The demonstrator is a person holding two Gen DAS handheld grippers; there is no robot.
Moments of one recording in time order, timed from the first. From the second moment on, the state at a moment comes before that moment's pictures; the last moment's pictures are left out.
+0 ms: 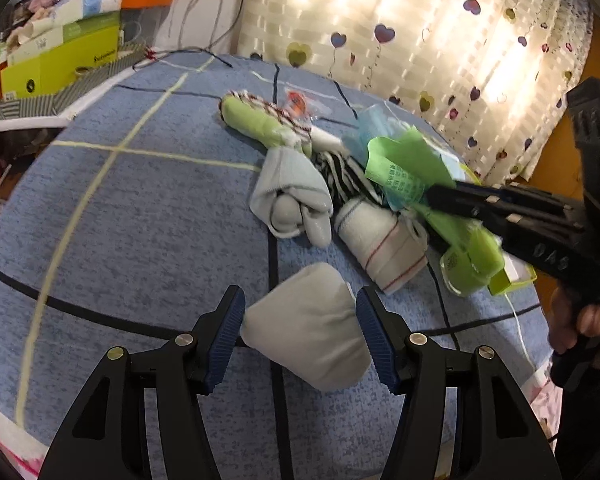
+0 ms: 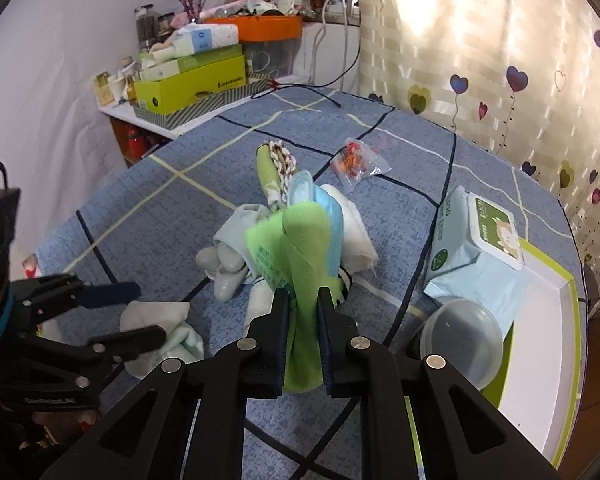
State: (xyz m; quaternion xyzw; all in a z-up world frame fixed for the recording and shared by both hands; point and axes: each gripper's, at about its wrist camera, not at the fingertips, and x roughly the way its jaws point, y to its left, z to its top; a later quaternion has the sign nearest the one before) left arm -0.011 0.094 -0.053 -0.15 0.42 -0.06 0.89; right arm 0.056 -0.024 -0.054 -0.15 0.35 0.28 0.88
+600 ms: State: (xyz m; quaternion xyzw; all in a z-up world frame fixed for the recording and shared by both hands) left arm -0.001 0.077 -0.071 -0.12 0.45 -0.07 0.88; right arm 0.043 -0.047 -0.041 -0.13 0.34 0.28 0.89
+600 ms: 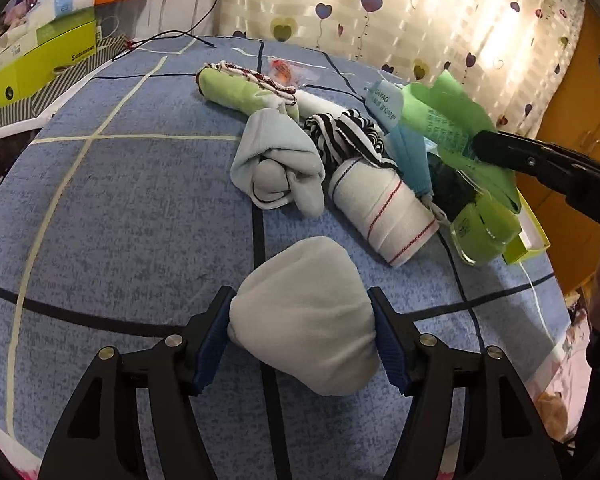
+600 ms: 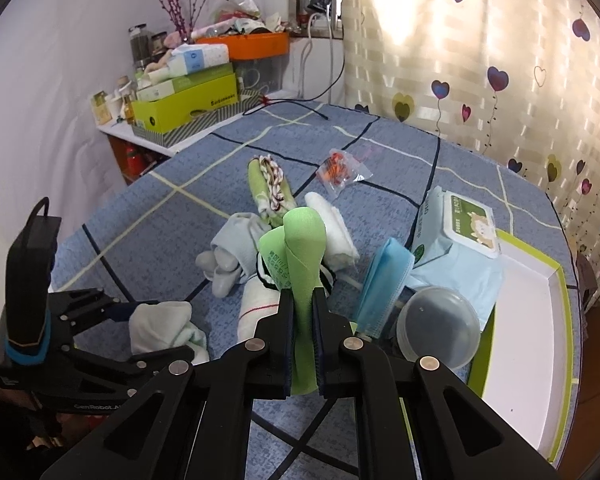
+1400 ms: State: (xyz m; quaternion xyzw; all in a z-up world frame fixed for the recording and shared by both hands) left arm -0.007 0.061 -0.009 -0.13 0.38 -0.07 0.91; right arm 0.010 -0.094 -0.003 -0.08 0.28 0.27 0.92
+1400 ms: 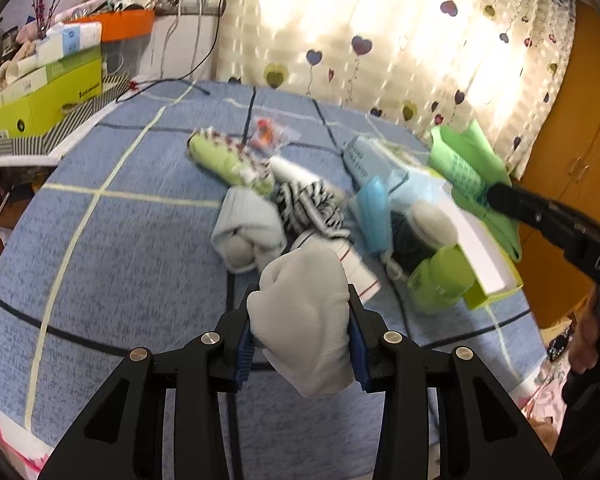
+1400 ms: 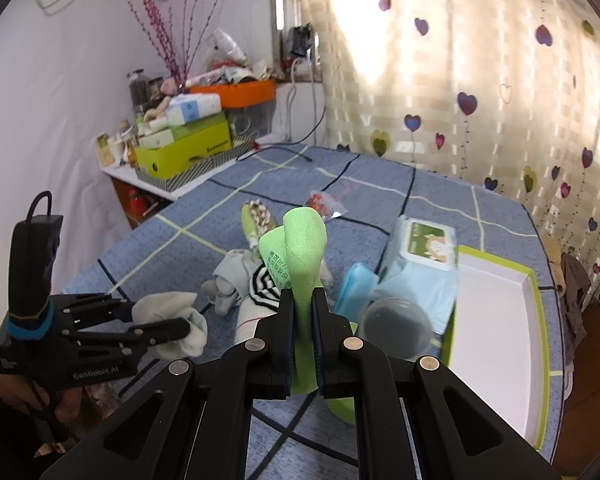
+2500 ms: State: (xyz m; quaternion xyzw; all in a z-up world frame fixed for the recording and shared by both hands) left arm 0.083 -0.104 0.058 -0.06 0.36 -0.19 0.91; right arm 0.065 -0.274 -0.040 0.04 0.31 0.13 0.94
